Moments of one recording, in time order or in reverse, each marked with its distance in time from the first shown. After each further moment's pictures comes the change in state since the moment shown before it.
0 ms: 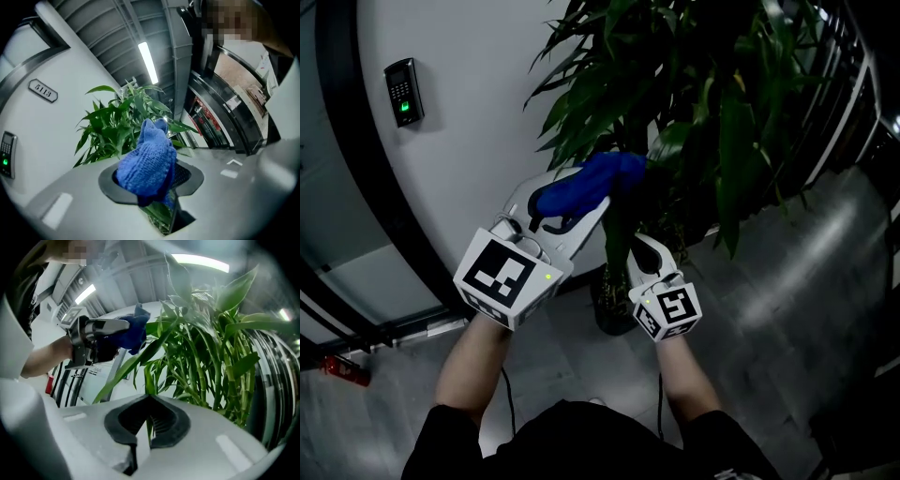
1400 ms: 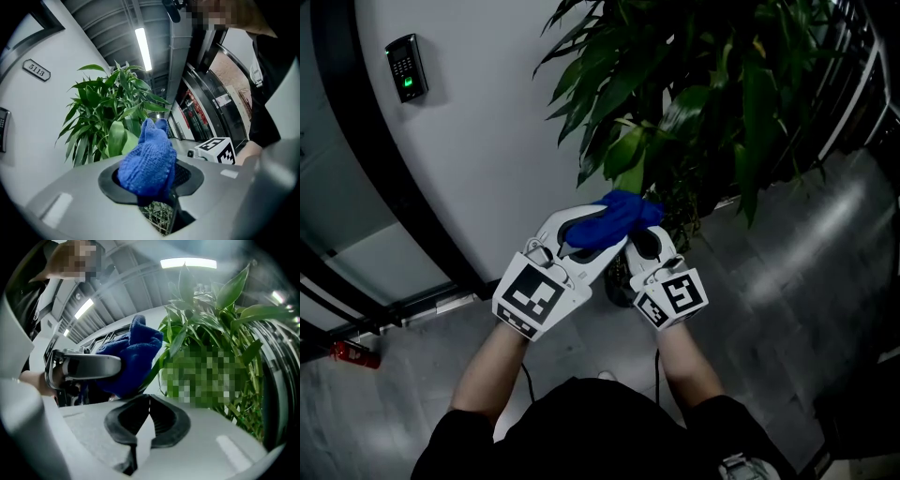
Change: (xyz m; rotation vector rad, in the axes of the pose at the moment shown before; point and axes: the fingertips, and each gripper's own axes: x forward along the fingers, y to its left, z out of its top) left arm -0.032 -0.070 -0.085 -0.032 0.133 -0.151; right arm -0.005 0.047 0.006 0.111 -0.089 0.068
